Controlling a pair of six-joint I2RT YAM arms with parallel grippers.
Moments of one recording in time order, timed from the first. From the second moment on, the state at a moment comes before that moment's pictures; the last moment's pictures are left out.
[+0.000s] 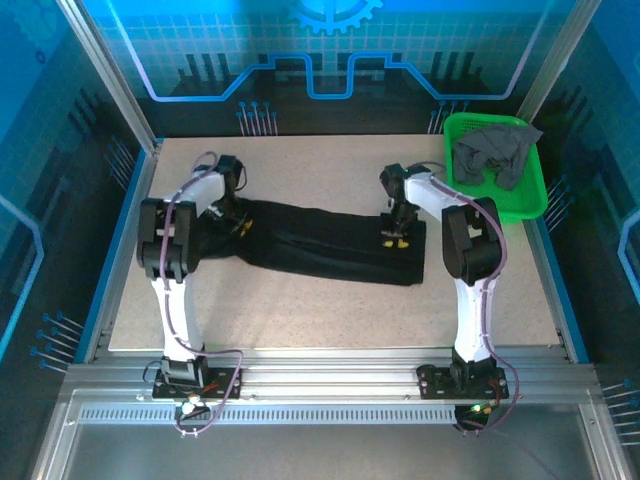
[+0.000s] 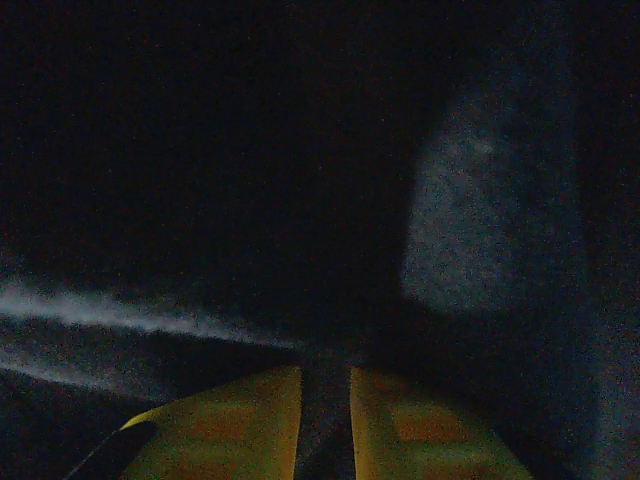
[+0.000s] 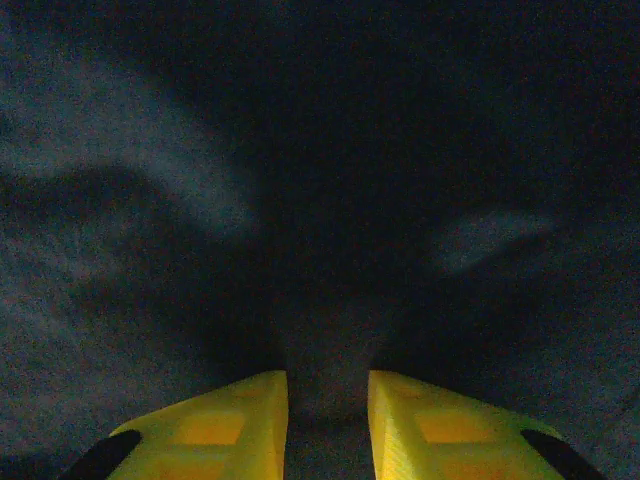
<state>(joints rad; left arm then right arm) -0.06 2.18 1.65 -0.92 0.11 -1.09 0.29 2.11 1.56 -1.12 -0.03 0.43</state>
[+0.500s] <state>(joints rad) -0.31 2.85 2.63 -0.50 0.29 -1.25 0.57 1.77 1.03 -0.91 -0.30 1.00</state>
